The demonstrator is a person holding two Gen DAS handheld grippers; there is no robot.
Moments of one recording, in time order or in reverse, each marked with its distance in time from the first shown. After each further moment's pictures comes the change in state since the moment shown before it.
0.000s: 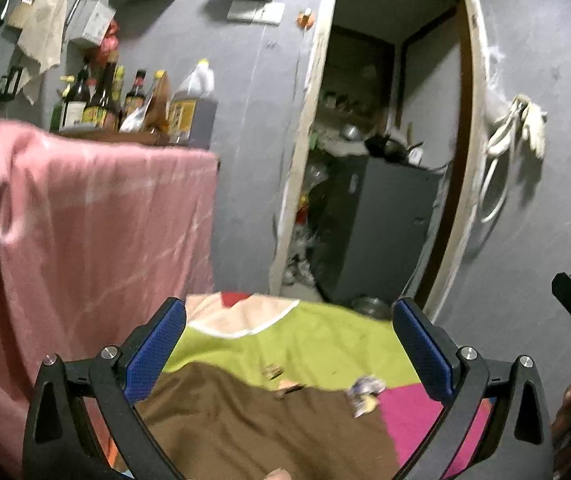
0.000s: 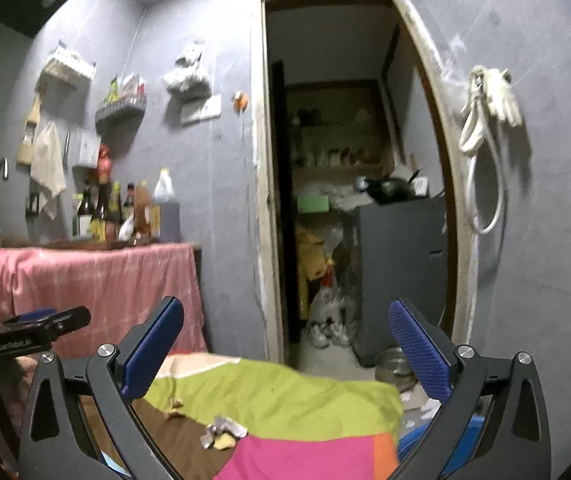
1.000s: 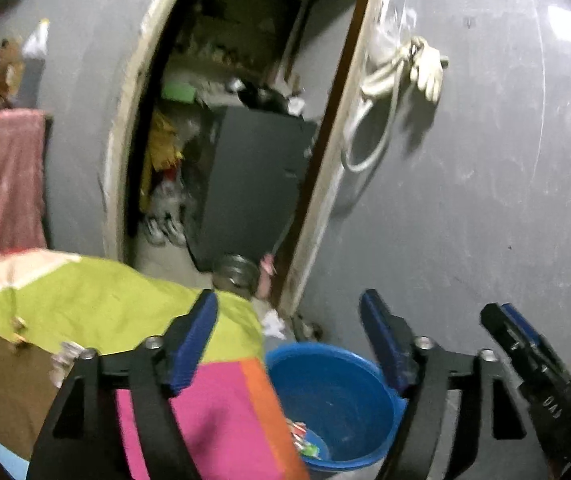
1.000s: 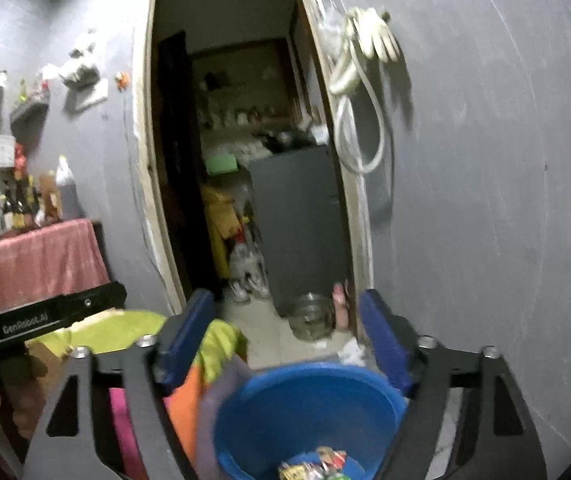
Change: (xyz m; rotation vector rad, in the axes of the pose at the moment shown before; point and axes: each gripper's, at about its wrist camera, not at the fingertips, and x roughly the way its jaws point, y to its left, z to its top) left arm 0.039 -0.239 -0.011 0.031 0.115 -0.368; right arm -0.084 -0.186 -0.018 0.117 0.096 -0.238
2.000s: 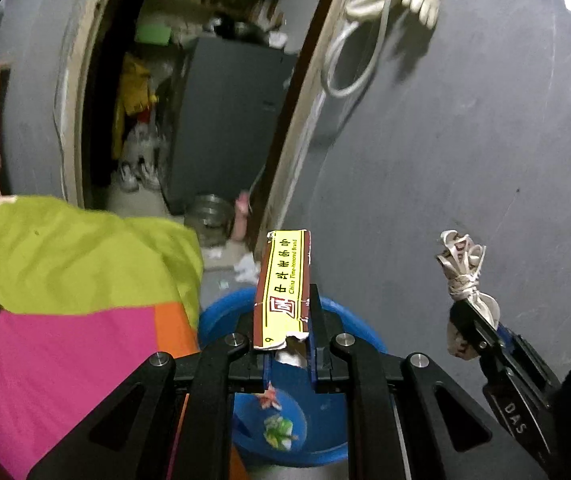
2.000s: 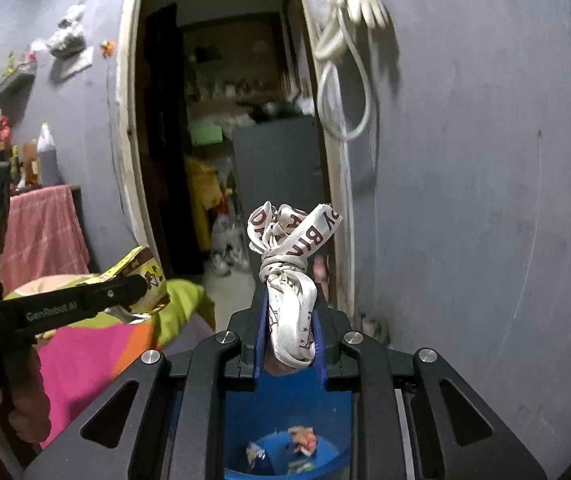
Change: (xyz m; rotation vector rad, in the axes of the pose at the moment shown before) left arm 0.104 -0.052 -0.061 -0.004 0.254 -0.066; right arm 0.037 -0.046 -0.061 0.002 0.153 -0.069
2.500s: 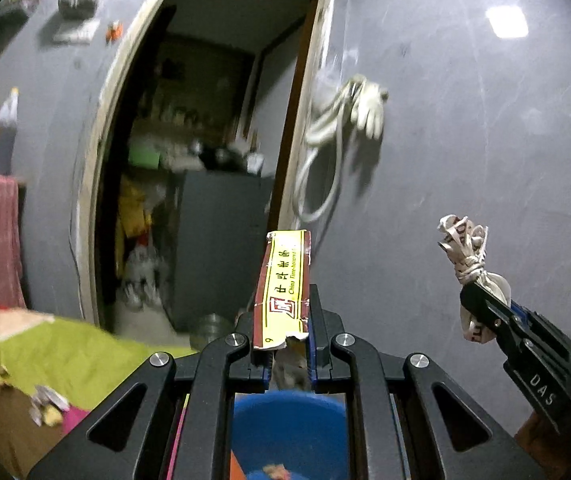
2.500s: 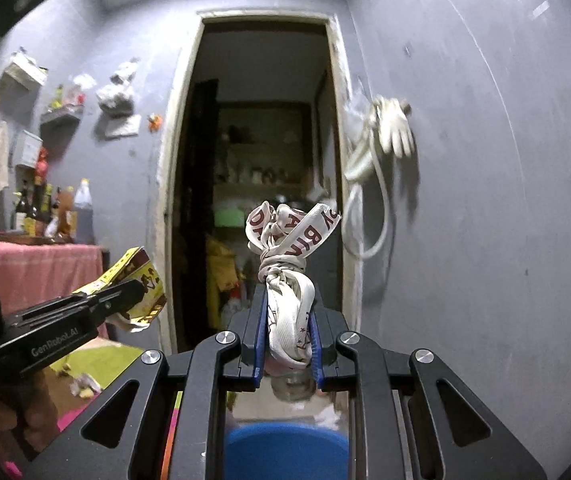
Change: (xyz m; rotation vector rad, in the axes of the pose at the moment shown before) left arm -0.124 -0.025 0.025 0.123 -0.405 -0.015; right arm -0.088 0.043 0.063 -0.128 -0.321 0.022
